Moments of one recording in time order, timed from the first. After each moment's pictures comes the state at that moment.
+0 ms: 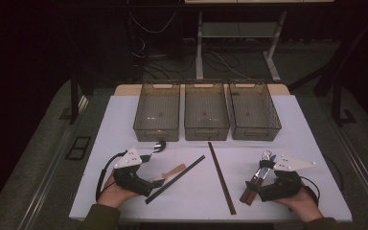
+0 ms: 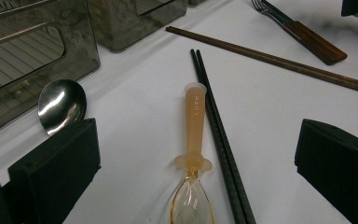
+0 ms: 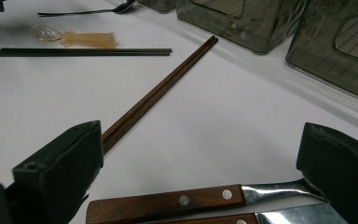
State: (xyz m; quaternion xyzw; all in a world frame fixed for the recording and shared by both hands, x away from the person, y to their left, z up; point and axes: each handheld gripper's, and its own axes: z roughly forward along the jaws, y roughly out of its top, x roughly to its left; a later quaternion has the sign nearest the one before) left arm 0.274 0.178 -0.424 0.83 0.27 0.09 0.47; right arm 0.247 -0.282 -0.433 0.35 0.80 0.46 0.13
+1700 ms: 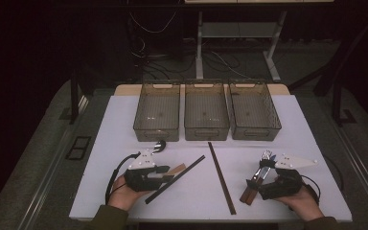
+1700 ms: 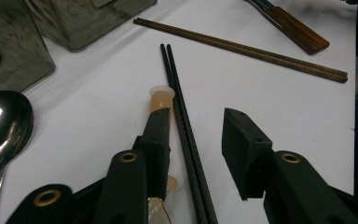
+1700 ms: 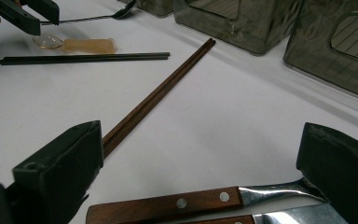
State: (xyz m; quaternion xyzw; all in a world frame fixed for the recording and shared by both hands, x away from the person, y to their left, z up) left arm 0.271 0.148 -0.425 0.85 0.25 0.07 0.45; right arm 0.250 -0.285 -0.433 0.36 0.80 0.47 0.12
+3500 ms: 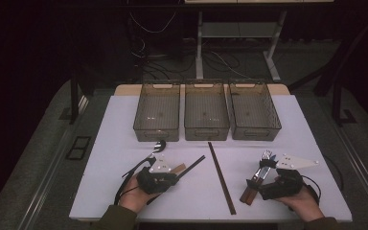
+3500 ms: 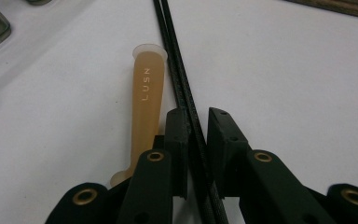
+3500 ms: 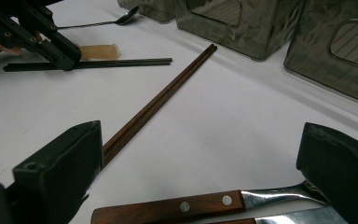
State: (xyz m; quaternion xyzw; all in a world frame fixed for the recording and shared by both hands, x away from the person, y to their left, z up) left arm 0.276 0.119 -0.445 0.90 0.23 0.08 0.36; right arm 0.249 -0.285 -0.431 0.36 0.79 0.48 0.12
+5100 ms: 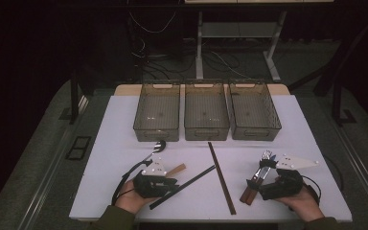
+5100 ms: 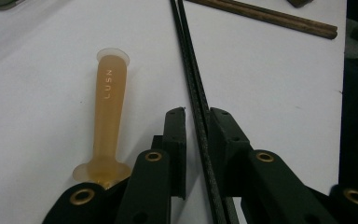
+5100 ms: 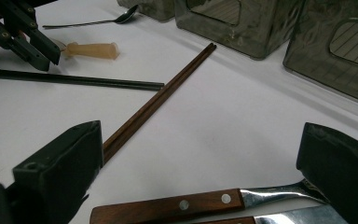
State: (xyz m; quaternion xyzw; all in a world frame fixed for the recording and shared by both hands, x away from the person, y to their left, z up) left arm 0.264 0.128 -0.440 0.89 0.22 0.02 0.40; right arm 0.248 -0.286 -0.431 0.36 0.79 0.48 0.12
